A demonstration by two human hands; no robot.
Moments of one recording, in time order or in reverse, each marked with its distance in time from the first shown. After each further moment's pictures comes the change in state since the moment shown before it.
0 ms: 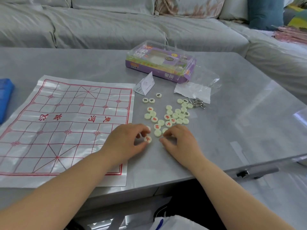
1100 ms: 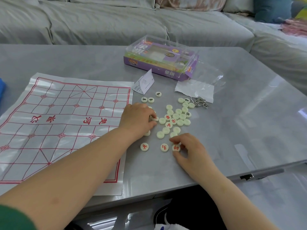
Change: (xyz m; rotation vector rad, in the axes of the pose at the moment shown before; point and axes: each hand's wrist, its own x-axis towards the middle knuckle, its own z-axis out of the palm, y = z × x) left_hand 0.076 0.004 0.014 0.338 -0.023 -0.034; right_hand -0.017 0.017 -0.008 0.073 -0.057 0.037
